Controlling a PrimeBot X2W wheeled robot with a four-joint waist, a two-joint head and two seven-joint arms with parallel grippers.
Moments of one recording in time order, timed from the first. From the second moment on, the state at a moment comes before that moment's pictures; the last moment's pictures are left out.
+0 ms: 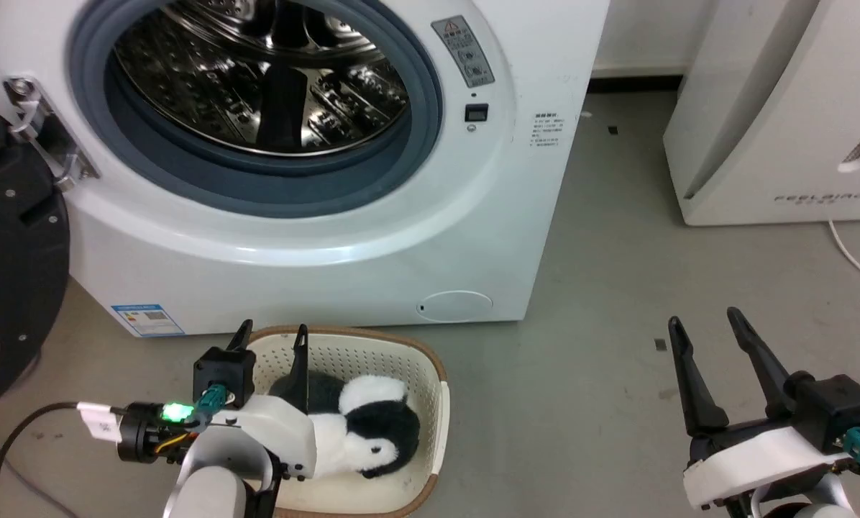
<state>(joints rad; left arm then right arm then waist) -0.20 0.07 -0.04 0.29 -0.01 -0.01 -0.06 -0.02 -0.05 -0.01 -0.05 0.10 0.13 -0.06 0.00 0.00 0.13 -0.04</state>
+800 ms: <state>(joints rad) -0.43 0.13 -0.09 0.58 -0.04 -0.04 0.06 -0.10 -0.05 0.01 -0.11 0.20 0.13 -0.11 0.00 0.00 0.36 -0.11</state>
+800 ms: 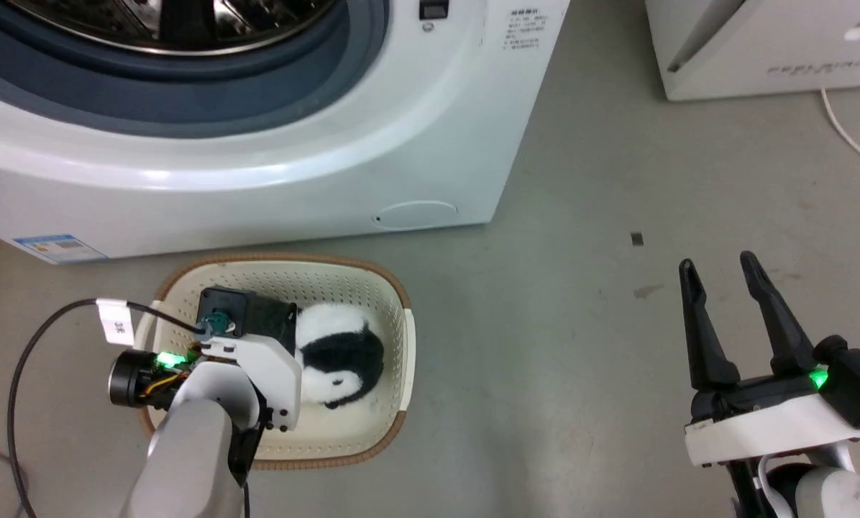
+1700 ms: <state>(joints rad) -0.69 0.21 -0.15 0.86 -0.07 -0.05 0.22 -0.18 -0.05 0.00 -0.18 0.29 0.13 -0.17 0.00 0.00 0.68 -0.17</state>
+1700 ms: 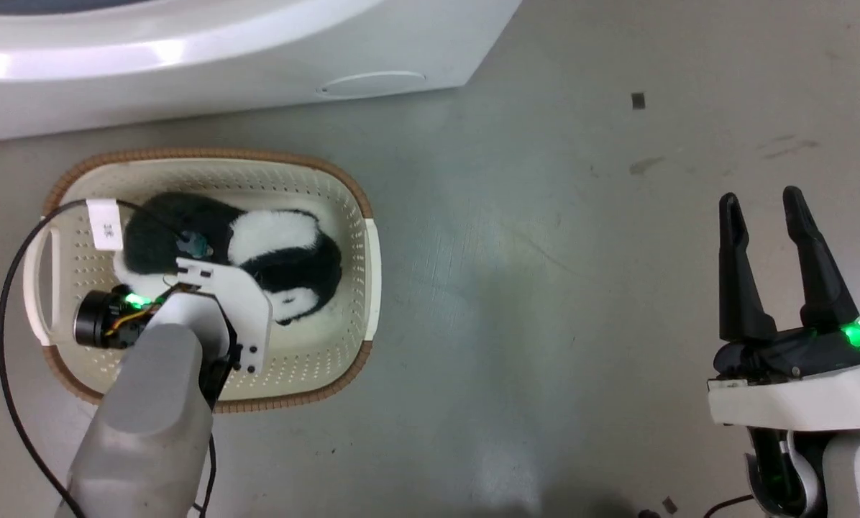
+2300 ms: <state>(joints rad) -0.89 0.21 -0.22 1.03 -0.09 -0.04 0.23 -0.24 -0.05 -0.02 -0.23 0.33 0.13 -0.21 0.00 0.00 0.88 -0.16</state>
